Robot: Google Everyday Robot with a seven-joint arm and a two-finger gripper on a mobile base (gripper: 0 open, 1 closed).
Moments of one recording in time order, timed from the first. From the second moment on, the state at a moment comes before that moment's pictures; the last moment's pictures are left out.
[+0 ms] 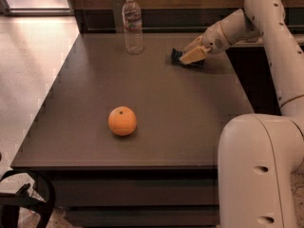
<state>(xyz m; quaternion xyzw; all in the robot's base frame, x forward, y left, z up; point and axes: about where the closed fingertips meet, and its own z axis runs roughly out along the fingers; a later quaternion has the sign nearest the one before) 0.753 -0.145 0.833 -0.54 0.74 0.24 0.33</state>
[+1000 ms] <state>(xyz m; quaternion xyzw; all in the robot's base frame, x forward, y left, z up) 0.673 -0.194 0.922 -0.54 0.75 0.18 0.35</state>
